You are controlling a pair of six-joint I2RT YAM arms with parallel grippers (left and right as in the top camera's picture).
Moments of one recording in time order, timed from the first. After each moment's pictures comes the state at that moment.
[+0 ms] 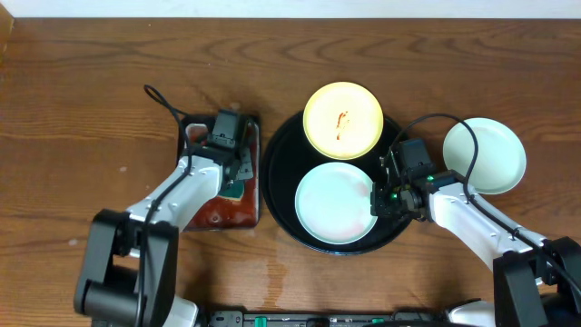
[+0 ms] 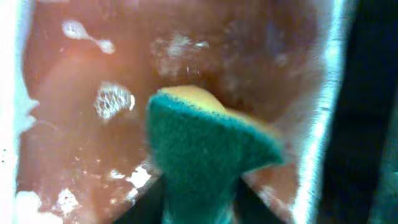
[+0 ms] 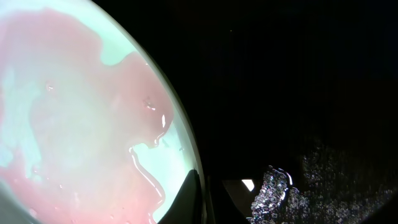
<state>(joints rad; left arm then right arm) -0.26 1.65 0.90 -0.45 -0.14 -0.38 0.31 1.55 0.73 -0.51 -0.22 0.39</state>
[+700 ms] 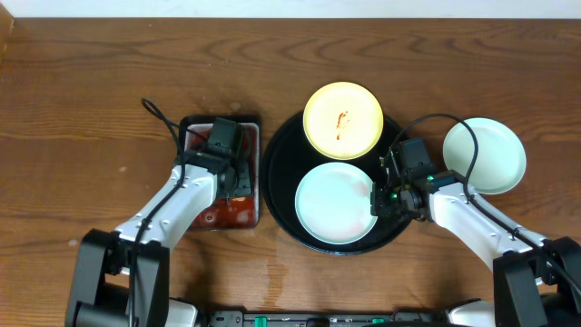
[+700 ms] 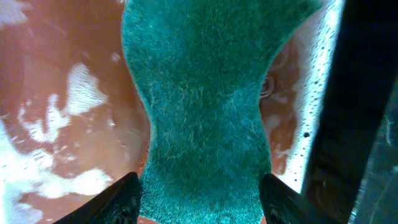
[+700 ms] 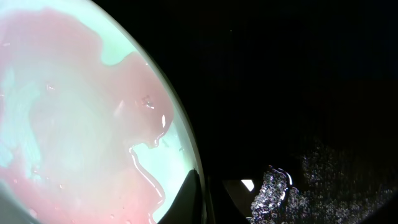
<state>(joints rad) -0.26 1.59 0.86 -0.62 -0.04 -0.38 0.31 1.55 0.73 -0.50 -0.22 0.39</state>
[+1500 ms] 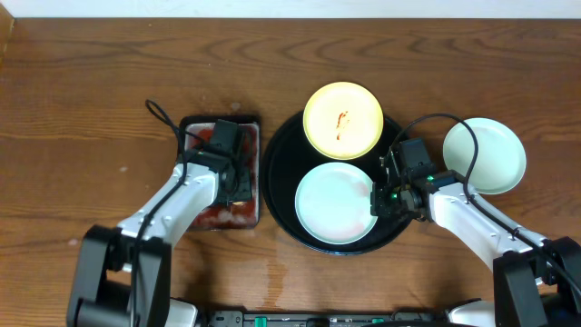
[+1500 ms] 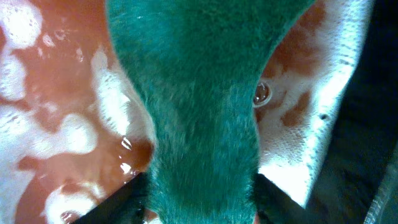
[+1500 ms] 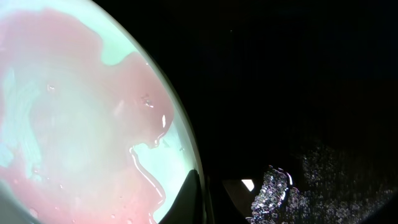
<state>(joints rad) -0.26 1.59 0.87 -0.67 -0.03 -0.38 0.31 1.55 0.73 -0.50 -0.22 0.39</state>
